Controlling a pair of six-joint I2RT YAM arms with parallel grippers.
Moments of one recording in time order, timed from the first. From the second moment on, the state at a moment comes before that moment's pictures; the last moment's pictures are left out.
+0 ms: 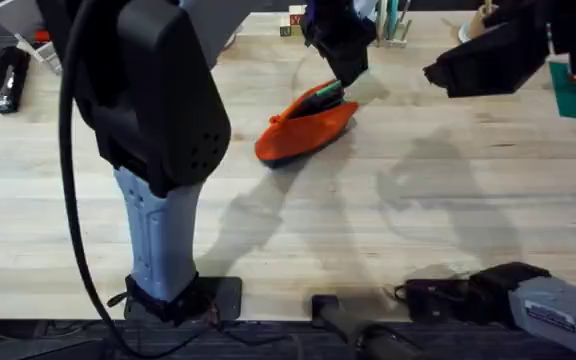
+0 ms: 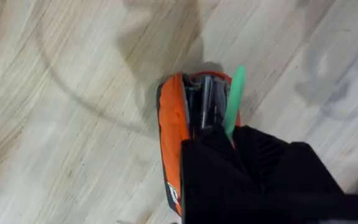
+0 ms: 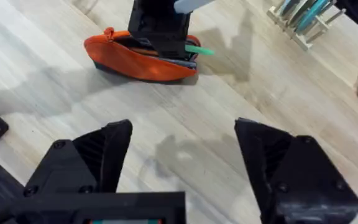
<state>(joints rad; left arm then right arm) -0.55 2.15 2.16 -1.34 0.27 0.39 0.25 1.21 1.62 -1.30 -0.24 -0.36</state>
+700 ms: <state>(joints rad) -0.55 2.29 2.16 -1.53 0.19 0.39 0.25 1.21 1.62 -1.30 -0.24 -0.36</state>
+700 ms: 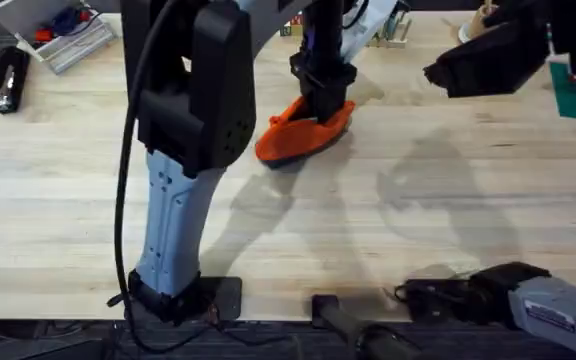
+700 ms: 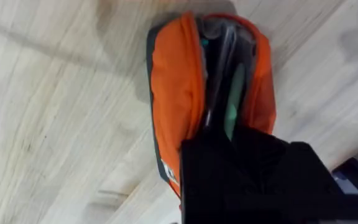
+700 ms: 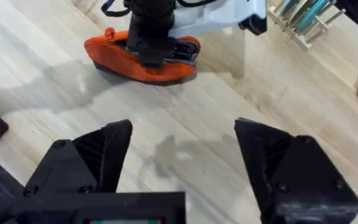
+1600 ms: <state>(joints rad) -0.55 2.29 2.16 -1.54 0.13 0.40 0.25 1.21 1.62 -1.30 -0.24 -0.37</state>
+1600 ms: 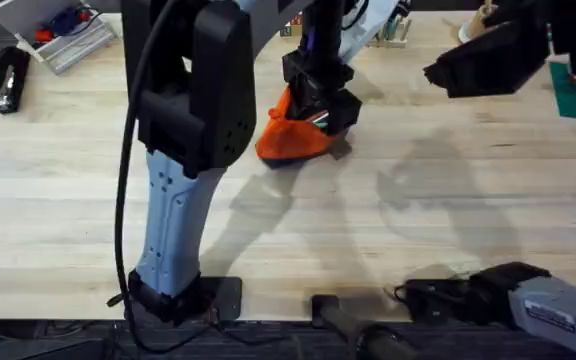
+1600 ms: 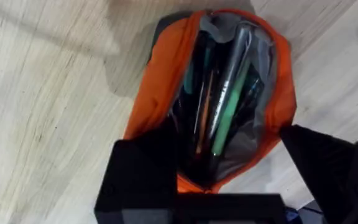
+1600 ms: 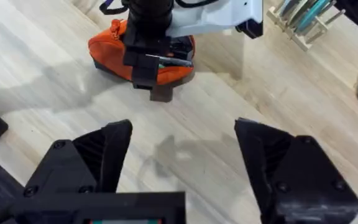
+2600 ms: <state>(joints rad) -0.49 2.29 2.50 -1.69 0.13 0.44 0.25 1.21 1.62 -1.30 -0.24 -0.37</state>
